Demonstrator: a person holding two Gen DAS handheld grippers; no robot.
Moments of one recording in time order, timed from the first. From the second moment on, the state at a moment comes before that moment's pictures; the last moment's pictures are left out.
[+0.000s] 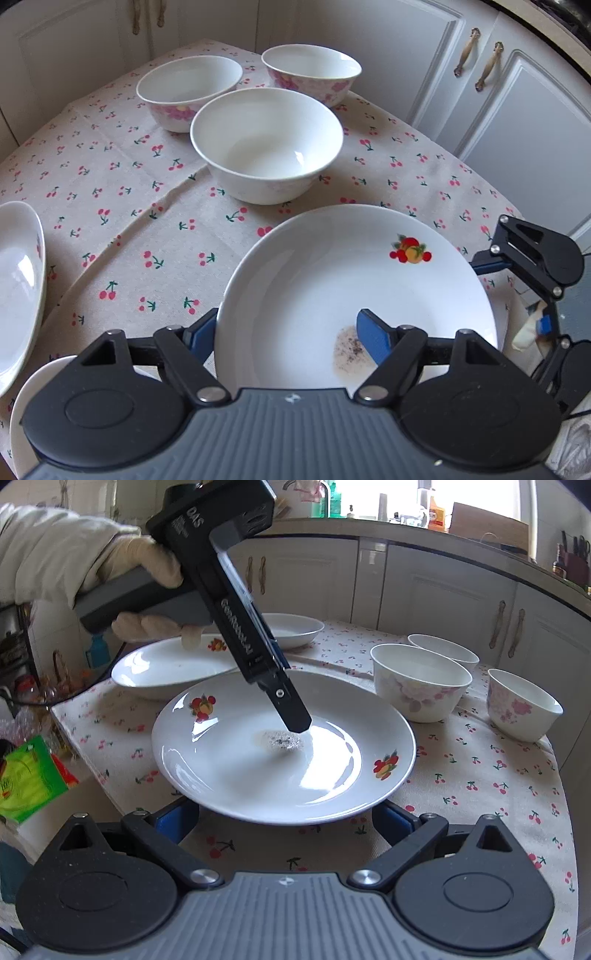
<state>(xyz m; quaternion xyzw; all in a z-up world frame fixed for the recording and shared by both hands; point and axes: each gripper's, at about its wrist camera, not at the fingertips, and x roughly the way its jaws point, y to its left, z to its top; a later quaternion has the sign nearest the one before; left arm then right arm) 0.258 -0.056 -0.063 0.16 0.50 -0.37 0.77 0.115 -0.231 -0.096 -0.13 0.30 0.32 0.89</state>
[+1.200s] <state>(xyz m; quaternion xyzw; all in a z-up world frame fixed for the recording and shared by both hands) 0.275 -0.044 -0.039 0.14 0.51 -0.39 0.75 0.125 -0.222 -0.073 -0.14 0.30 0.33 0.88</state>
